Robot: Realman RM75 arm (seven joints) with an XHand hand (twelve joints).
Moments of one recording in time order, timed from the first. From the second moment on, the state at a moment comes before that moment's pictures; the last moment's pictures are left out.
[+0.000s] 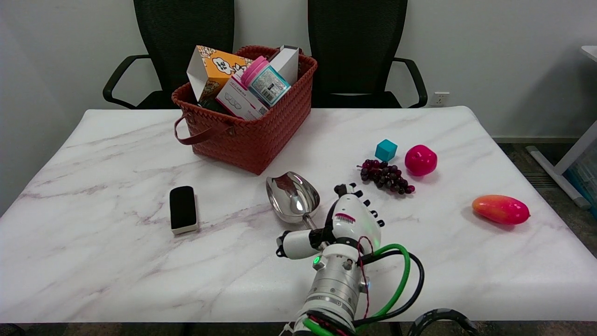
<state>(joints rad) -0.03 -1.85 -2.57 1.68 1.55 1.74 -1.14</state>
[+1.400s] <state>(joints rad) 0.06 -1.81 -2.46 1.71 1.82 1.75 -1.33</state>
